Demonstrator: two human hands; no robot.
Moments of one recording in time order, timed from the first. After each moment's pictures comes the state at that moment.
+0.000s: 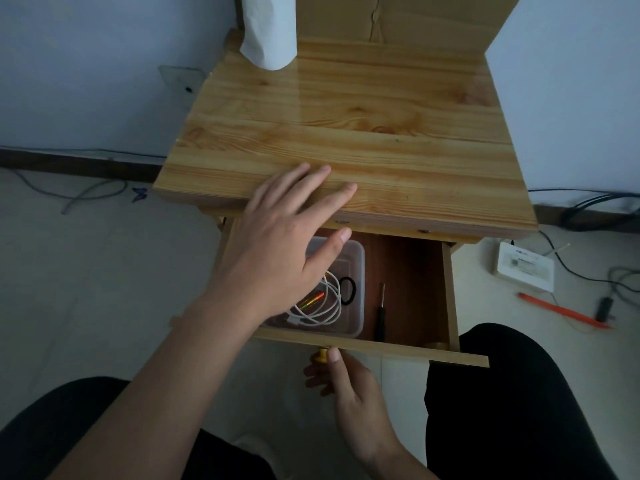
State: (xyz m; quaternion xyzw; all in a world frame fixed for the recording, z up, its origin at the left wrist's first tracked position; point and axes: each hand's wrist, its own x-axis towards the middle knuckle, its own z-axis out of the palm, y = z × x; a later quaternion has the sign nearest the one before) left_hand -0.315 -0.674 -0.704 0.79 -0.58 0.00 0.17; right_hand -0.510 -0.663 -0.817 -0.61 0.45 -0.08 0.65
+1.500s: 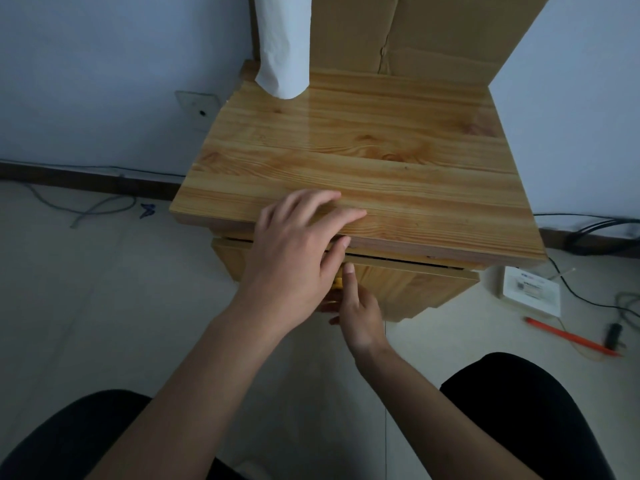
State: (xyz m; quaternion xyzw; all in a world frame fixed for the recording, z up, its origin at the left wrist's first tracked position) left_hand -0.314 -0.685 -0.705 0.81 -0.54 0.04 0.24; right_hand -0.418 -0.749 -0.817 -0.60 0.48 -0.16 0.62
